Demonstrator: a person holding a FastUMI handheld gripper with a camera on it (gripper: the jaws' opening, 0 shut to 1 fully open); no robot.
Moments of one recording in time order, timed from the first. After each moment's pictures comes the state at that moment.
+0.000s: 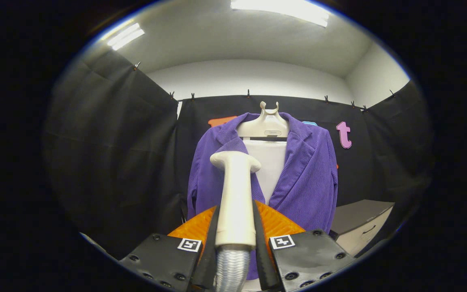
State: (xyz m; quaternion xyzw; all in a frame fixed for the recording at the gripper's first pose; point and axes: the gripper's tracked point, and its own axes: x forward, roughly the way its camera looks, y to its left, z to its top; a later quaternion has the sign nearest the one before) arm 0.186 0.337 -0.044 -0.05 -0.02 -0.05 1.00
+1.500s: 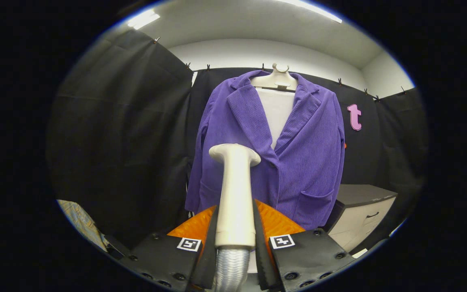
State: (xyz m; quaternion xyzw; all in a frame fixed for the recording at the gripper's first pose) arm 0.124 0.318 -0.189 -0.09 0.09 -0.01 0.99
